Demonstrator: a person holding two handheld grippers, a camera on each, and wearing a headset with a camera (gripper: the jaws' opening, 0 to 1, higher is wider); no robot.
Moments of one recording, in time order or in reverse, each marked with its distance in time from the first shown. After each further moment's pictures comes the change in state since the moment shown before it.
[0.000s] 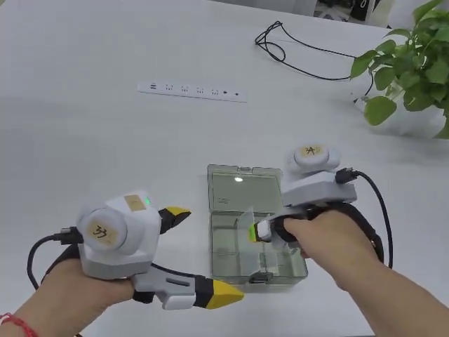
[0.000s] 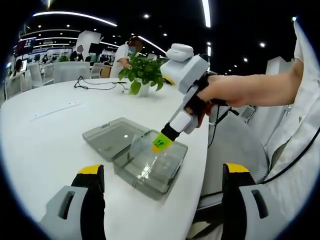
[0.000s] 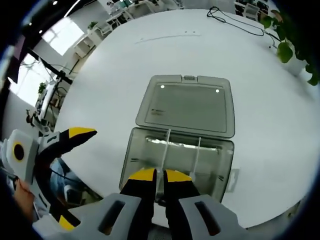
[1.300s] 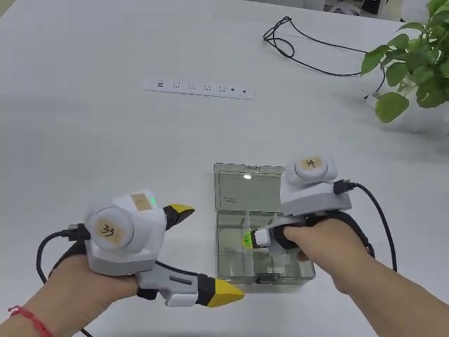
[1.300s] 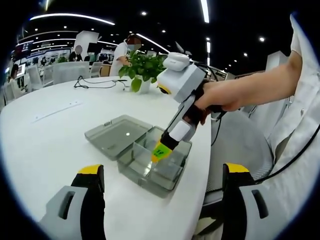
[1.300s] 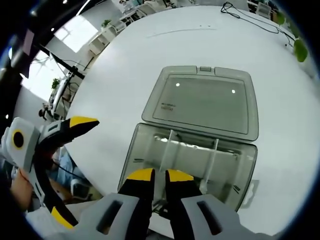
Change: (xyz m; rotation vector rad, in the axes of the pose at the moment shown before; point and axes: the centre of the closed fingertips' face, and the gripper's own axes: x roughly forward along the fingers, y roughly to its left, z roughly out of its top) left arm 0.002 0.007 -0.005 0.028 0.029 0.013; right arm 0.026 0.004 -0.006 -0.021 -0.003 0.153
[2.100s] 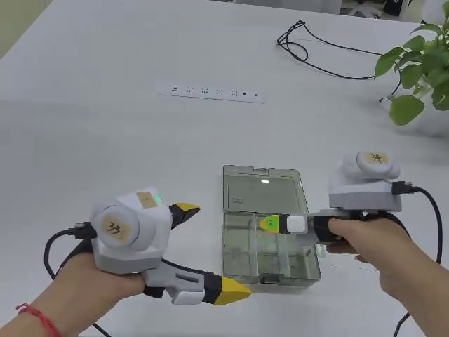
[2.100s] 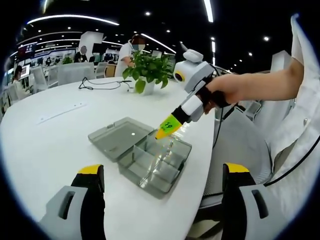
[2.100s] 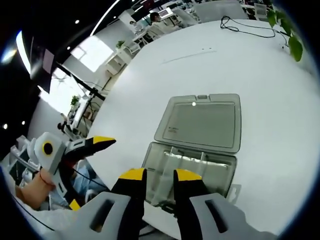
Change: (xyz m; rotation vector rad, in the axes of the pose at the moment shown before) left arm -0.005 -0.010 0.010 -0.006 0.002 0.057; right arm -0.059 0.000 0.024 -0.001 -0.185 0.176
